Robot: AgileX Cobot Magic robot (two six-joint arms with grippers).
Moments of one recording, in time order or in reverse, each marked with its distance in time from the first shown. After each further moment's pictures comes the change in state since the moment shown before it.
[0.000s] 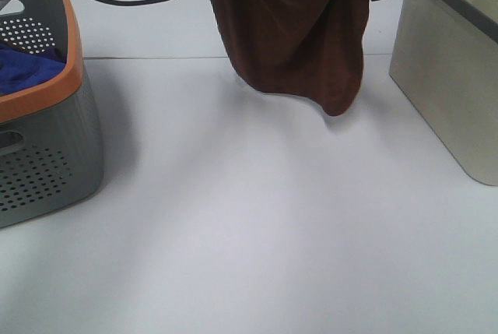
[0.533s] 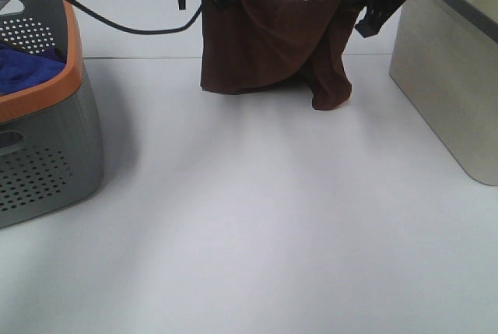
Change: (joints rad) left arm 0.000 0.086 -0.034 -0.026 0.101 0.031; right arm 0.000 0.088 -0.019 -0.122 0.126 0.052
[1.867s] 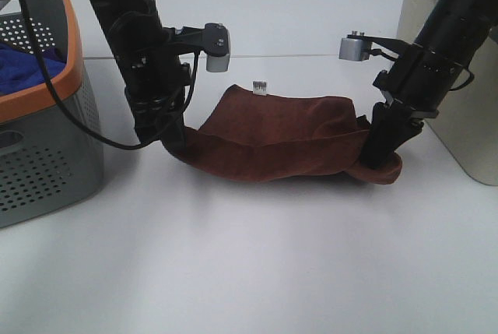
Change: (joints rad) left arm 0.000 0.006 0.017 0.054 1.267 -0.050; right arm 0.020 0.115 0.043 -0.482 0.747 0.801
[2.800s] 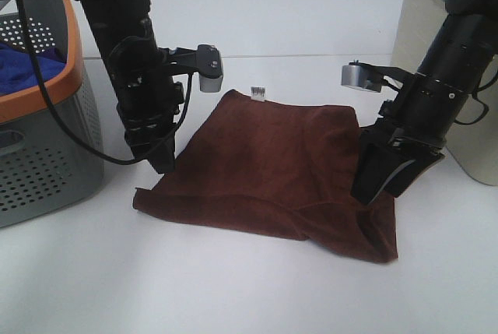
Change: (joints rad) left arm 0.000 0.000 0.065 0.044 -0.065 -0.057; right arm 0.000 0.000 0.109 0.007 -0.001 0.278
